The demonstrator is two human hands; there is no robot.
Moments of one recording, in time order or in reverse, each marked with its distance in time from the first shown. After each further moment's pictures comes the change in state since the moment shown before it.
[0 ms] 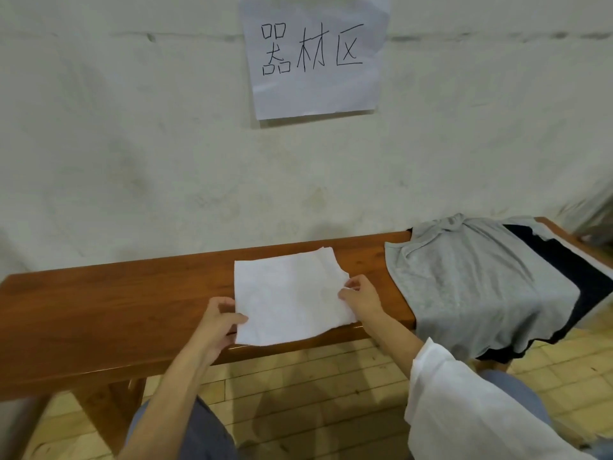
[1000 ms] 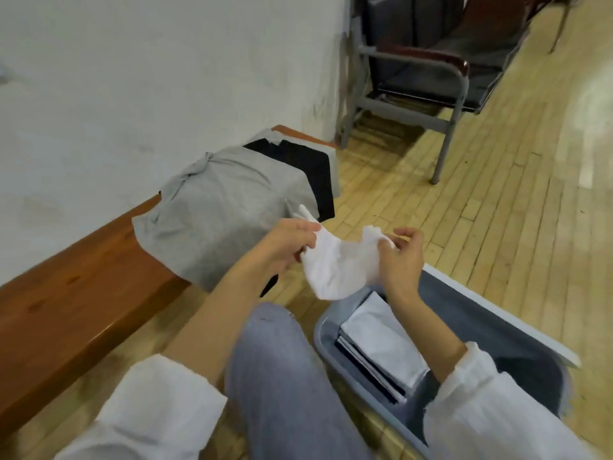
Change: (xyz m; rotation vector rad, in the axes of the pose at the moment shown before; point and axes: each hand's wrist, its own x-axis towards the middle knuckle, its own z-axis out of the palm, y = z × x) left_hand -0.221 -0.015 0.443 0.590 -0.897 0.235; right_hand -0.177 0.239 -0.319 0.570 1.061 0.092
